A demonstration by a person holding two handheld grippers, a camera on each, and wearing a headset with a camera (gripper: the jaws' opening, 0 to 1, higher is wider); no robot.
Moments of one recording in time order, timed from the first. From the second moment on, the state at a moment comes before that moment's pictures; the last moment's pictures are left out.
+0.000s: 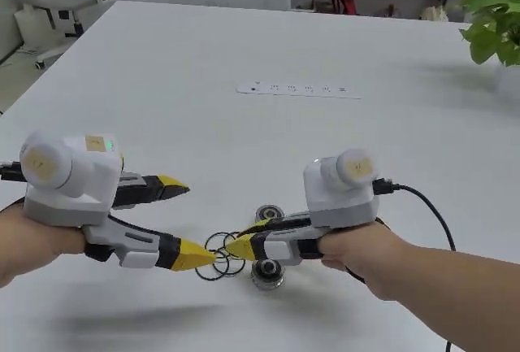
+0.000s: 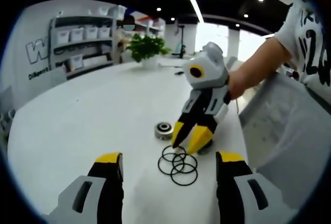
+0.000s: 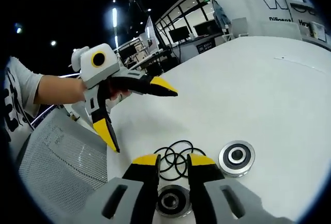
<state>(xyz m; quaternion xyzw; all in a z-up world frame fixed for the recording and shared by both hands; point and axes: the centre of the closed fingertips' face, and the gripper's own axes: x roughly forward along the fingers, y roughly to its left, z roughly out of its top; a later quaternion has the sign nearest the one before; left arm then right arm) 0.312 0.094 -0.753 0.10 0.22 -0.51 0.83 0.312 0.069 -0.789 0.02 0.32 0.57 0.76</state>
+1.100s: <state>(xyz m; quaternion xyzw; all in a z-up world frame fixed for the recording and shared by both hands) 0.294 0.093 -0.715 0.09 0.18 -0.51 0.83 0.300 0.006 -0.737 -0.09 0.22 0.57 0.79</state>
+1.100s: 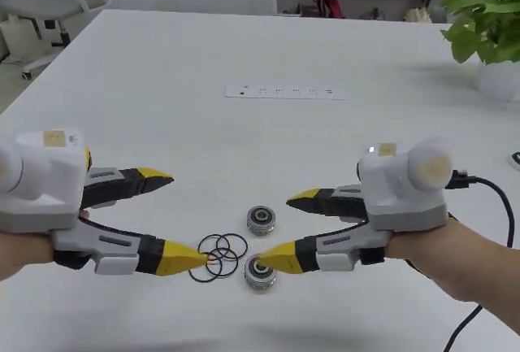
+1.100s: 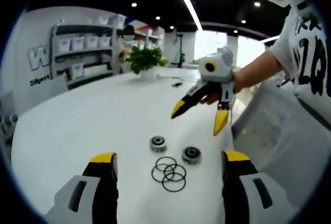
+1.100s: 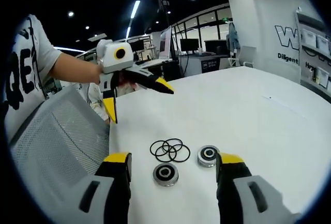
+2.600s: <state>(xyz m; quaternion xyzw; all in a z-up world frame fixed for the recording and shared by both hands) 0.279 0.118 -0.727 0.12 0.20 -0.49 0.84 0.282 -0.053 -0.755 -0.14 0.22 0.54 0.80</state>
